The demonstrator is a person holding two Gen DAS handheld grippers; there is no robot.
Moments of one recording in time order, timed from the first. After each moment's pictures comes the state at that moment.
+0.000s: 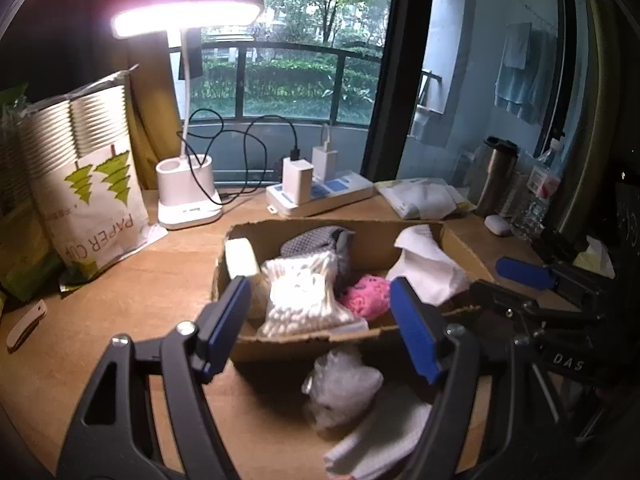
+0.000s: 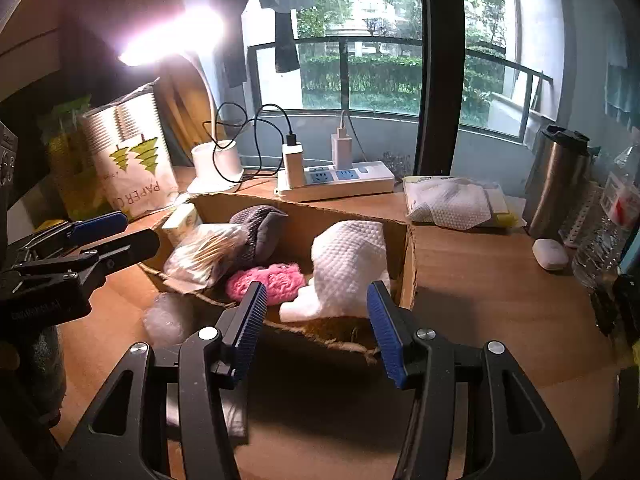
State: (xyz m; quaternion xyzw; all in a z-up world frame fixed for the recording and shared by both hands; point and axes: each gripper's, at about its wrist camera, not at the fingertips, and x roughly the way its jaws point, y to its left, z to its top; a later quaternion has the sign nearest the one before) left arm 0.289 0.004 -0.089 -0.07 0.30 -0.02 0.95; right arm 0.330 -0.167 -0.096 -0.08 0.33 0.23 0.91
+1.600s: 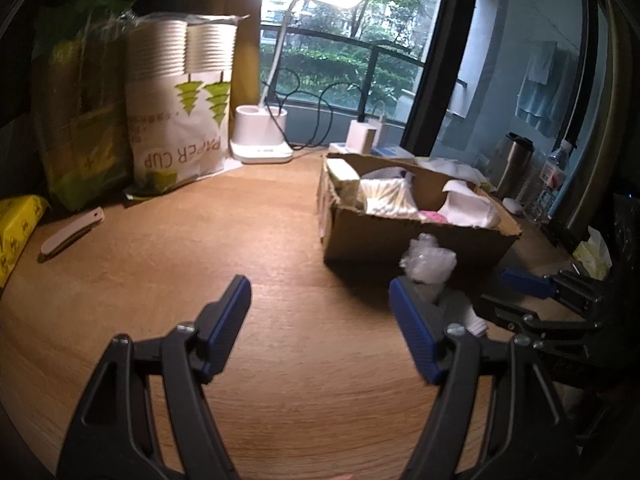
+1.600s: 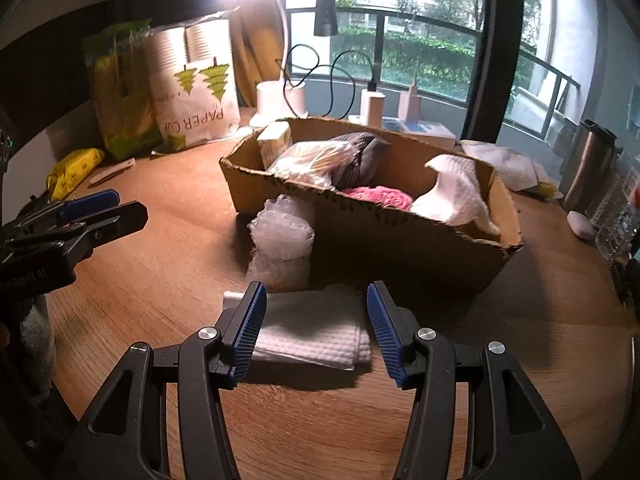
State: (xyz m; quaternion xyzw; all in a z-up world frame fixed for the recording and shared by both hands) left arm 0.193 0.078 -0.133 -0.12 0.31 0.01 0.94; right arm 0.255 -0.099 -0.136 -0.13 0.37 0.25 0.88
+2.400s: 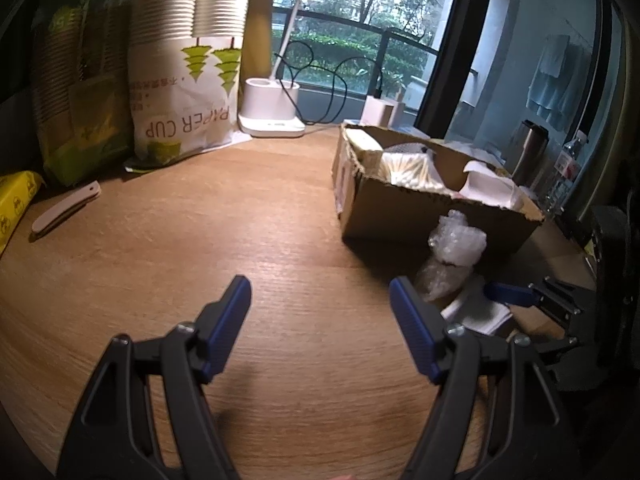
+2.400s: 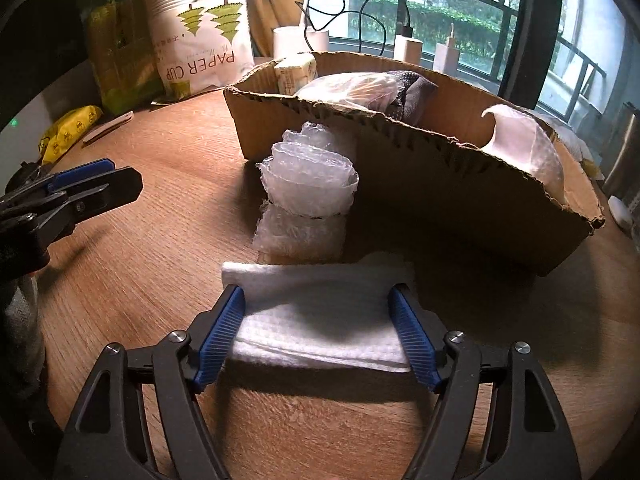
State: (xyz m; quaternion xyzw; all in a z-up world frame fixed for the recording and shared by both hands) left arm 0.205 0.083 -0.158 -0.12 0.34 0.02 0.93; right arm 0.273 -0.072 -0.184 -0.15 0.43 0.27 0.85
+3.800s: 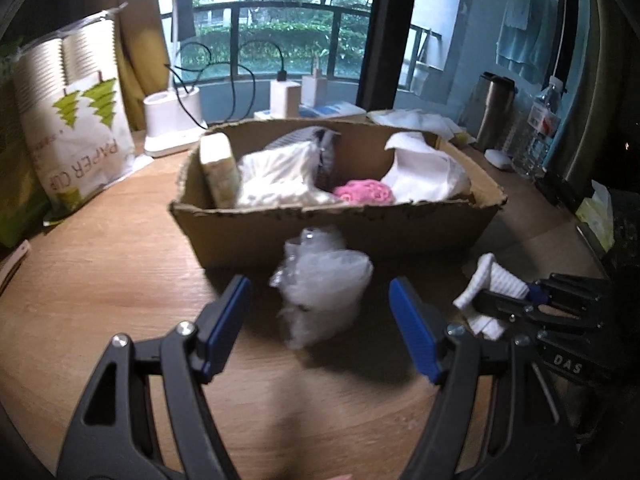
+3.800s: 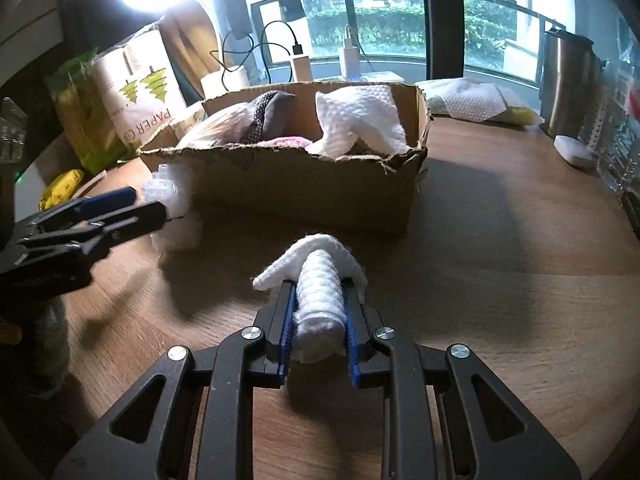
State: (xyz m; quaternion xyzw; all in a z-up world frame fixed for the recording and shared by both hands) left arm 0.271 -0.024 -0.149 -0.06 0.37 -0.02 0.93; right arm 0.298 -0.197 -0.166 -0.05 0.42 0.26 0.87
